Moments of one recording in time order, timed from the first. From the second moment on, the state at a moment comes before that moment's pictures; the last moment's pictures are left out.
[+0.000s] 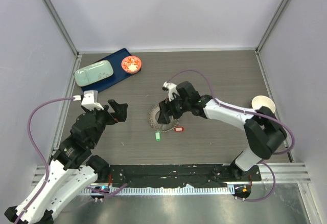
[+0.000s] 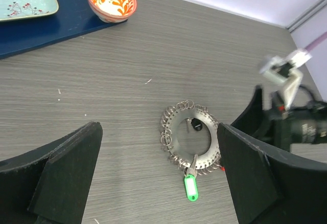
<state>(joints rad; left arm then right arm) -0.61 0.45 0.68 -0.43 -0.39 -0.48 0.73 1.62 0.99 -0.15 -0.45 0.22</state>
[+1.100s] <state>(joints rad) -0.17 0.25 0.76 -0.51 -0.24 -0.41 0.58 0.50 0.90 -0.41 0.81 0.25</state>
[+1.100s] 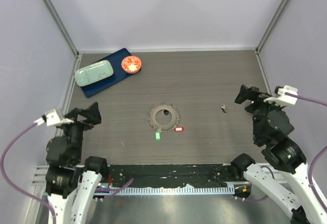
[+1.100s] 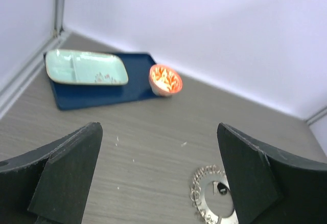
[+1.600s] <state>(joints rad) -0.17 0.01 0.62 -0.52 -0.26 -0.34 0.58 0.20 0.73 -0.43 0.77 0.19</state>
